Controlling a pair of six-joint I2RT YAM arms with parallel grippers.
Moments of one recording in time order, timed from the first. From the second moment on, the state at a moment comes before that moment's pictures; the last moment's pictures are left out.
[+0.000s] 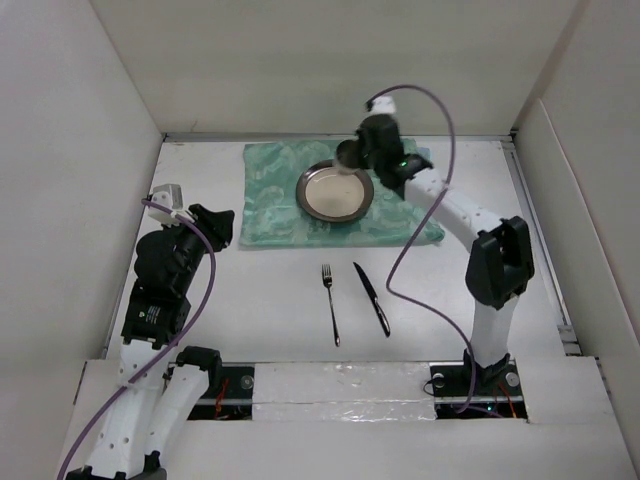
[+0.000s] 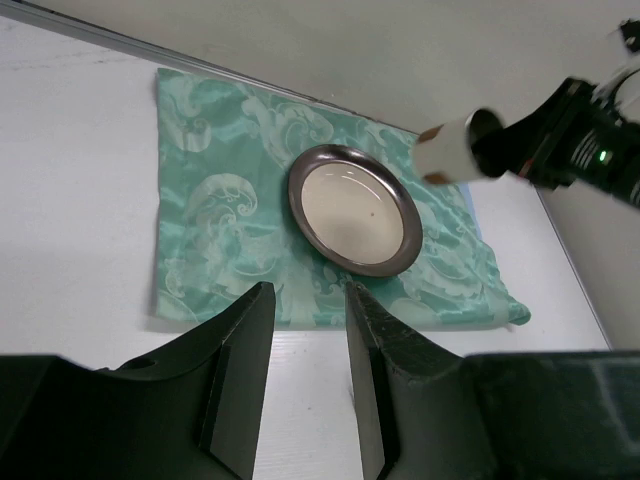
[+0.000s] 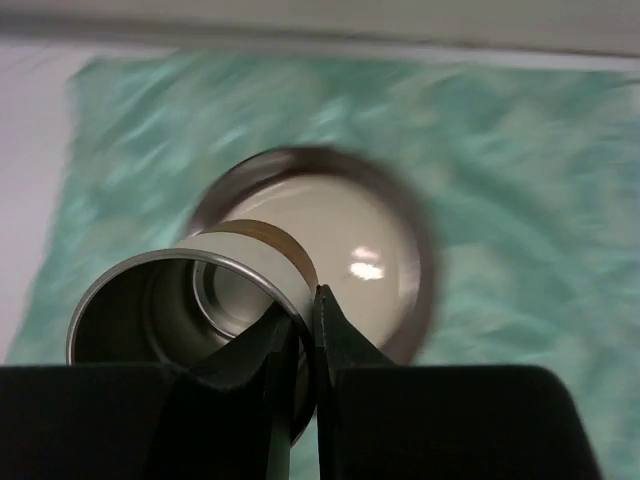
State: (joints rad) left arm -0.17 0.59 0.77 -0.29 0.03 -0.47; right arm 0.64 1.89 1.66 -0.23 0.34 0.28
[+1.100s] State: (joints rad) left arm -0.17 0.61 0.77 -0.29 0.07 -0.47; right arm 0.13 2.29 2.04 -0.49 0.17 0.30
